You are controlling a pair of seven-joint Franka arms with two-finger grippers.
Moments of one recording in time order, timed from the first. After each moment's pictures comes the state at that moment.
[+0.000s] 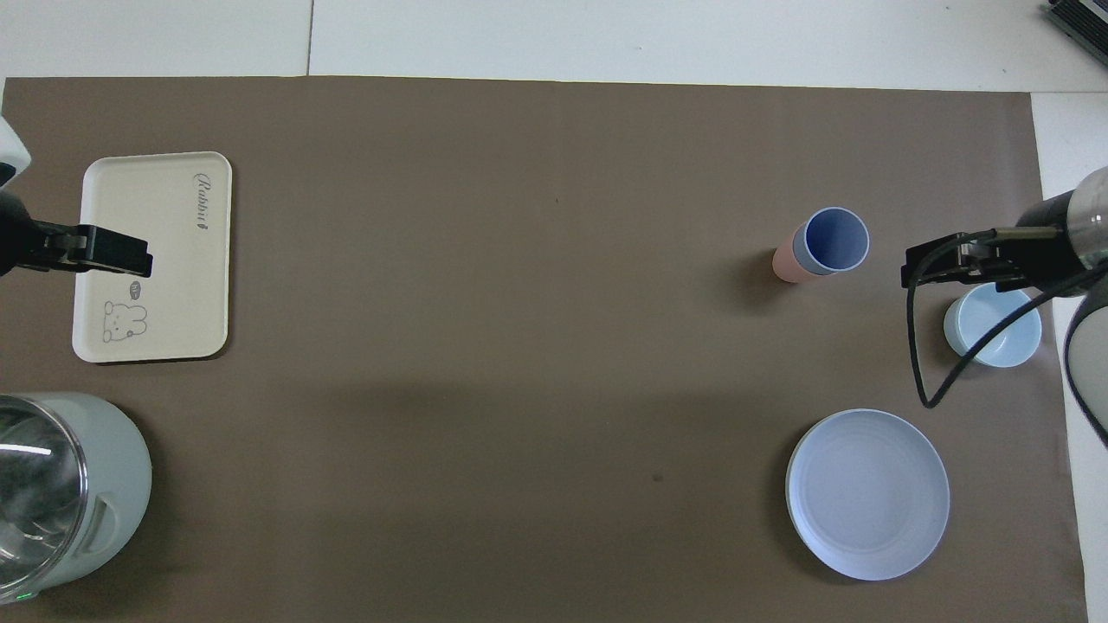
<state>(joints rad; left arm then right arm) -0.01 -0.02 -0.05 -1.62 0.00 1.66 0.06 0.00 -0.01 0.04 -1.64 0.03 1.64 0.08</state>
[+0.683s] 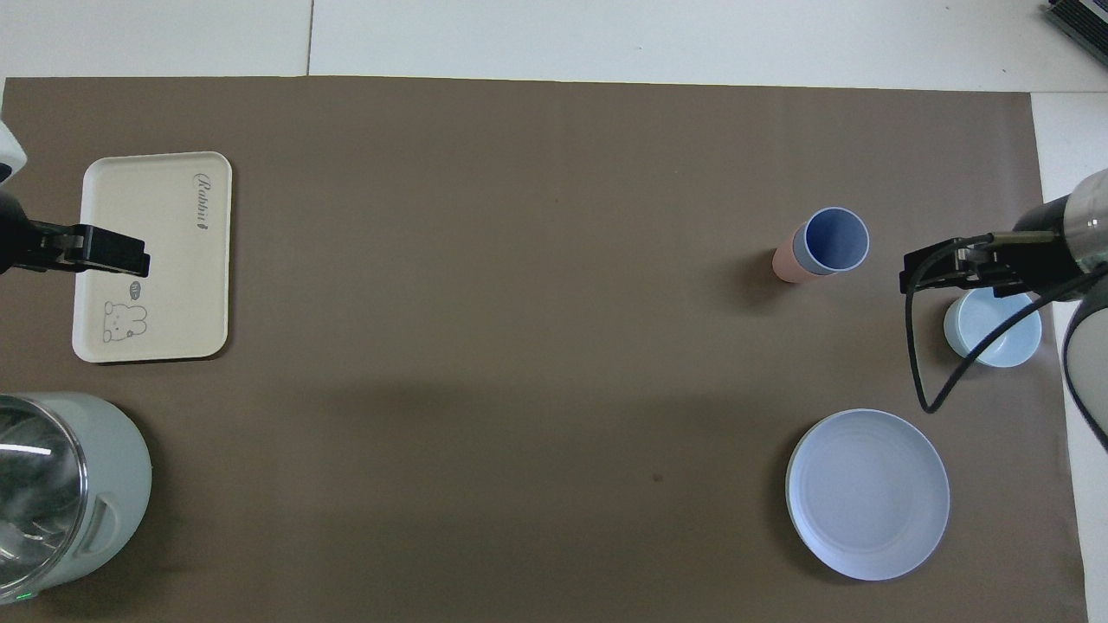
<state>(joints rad) -0.01 -0.02 -0.05 -1.62 0.00 1.66 0.06 -0.01 -0.01 0.04 -1.64 0.03 1.63 0.08</state>
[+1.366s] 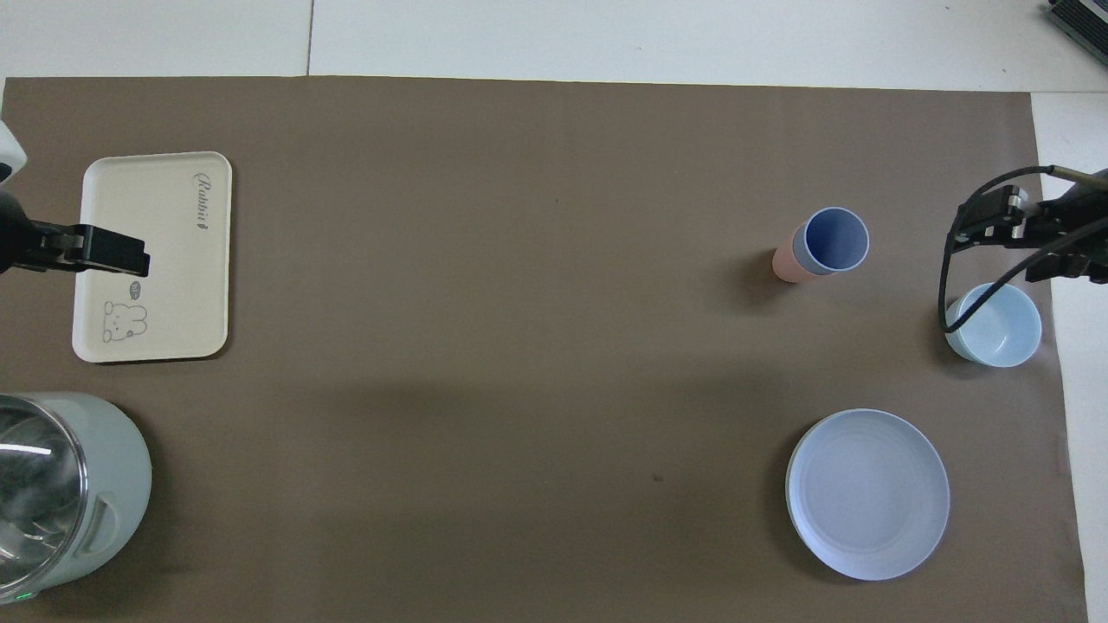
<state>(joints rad) -0.01 -0.02 -0.05 -1.62 0.00 1.66 0.06 -0.10 0.10 0.03 -1.54 0.04 1.63 0.34</state>
